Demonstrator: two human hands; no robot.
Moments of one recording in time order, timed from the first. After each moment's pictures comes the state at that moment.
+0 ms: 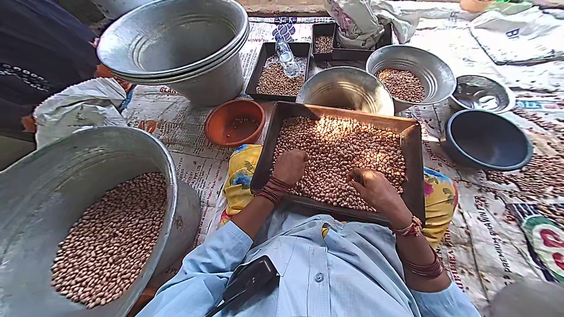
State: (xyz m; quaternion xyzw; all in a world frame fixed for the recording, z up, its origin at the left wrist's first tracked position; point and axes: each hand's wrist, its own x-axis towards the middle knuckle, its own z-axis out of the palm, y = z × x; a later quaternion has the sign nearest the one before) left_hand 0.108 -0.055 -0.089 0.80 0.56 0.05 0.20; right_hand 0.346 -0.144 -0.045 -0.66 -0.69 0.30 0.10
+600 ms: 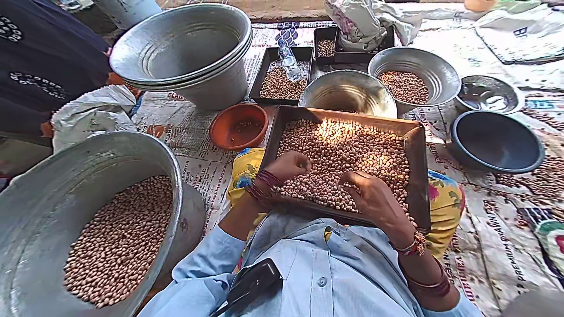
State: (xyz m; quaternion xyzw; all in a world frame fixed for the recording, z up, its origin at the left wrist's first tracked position) left_hand 0.082 -0.048 -0.047 0.76 0.46 0.08 0.45; right_hand 0.328 -0.159 -0.042 -0.56 -0.76 0.22 0.23
